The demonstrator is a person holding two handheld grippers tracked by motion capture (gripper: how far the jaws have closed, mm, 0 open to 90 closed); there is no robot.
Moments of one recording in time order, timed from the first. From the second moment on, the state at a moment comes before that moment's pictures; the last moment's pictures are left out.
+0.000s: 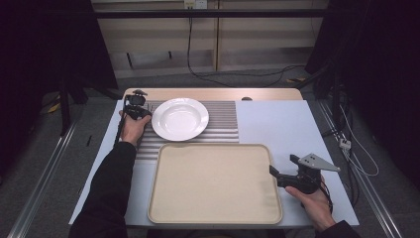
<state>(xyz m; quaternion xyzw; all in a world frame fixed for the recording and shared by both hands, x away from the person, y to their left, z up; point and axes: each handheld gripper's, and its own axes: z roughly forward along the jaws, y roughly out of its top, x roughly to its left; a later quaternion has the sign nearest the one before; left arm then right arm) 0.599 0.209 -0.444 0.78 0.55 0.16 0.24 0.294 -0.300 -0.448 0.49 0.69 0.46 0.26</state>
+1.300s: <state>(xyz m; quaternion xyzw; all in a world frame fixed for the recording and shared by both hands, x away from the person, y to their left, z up) 0.601 0.211 -0.437 0.80 0.55 0.12 0.20 0.294 -0.299 -0.449 0.49 0.69 0.46 0.26</state>
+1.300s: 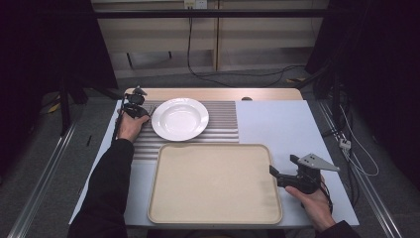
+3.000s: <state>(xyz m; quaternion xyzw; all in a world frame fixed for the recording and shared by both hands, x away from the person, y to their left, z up) 0.517 0.203 -0.370 0.84 0.45 0.13 0.26 0.293 -0.297 -0.447 0.49 0.69 0.45 0.27</state>
